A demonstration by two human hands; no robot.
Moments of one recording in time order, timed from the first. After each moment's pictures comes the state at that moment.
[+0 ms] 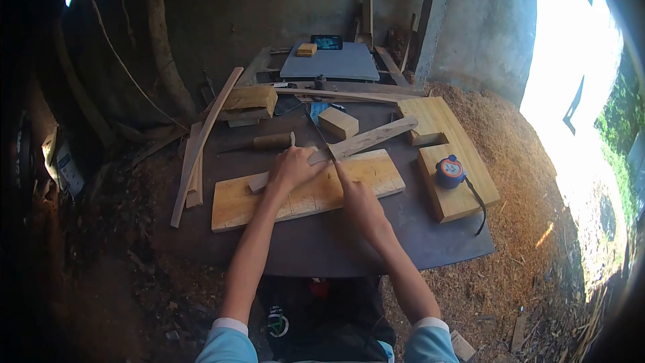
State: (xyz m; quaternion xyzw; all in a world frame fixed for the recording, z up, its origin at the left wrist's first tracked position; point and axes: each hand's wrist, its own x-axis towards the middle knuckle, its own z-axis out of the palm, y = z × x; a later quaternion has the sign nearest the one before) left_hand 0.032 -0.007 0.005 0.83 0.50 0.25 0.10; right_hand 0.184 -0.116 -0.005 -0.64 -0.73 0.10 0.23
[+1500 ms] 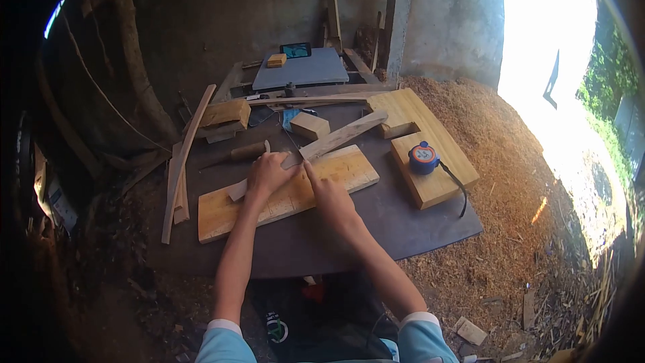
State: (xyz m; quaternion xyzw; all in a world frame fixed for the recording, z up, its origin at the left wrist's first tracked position) left_hand 0.033 -0.019 0.014 0.83 0.49 0.24 0.06; right_hand 0.176 -0.118 -0.008 -0.63 -0.73 0.04 0.24
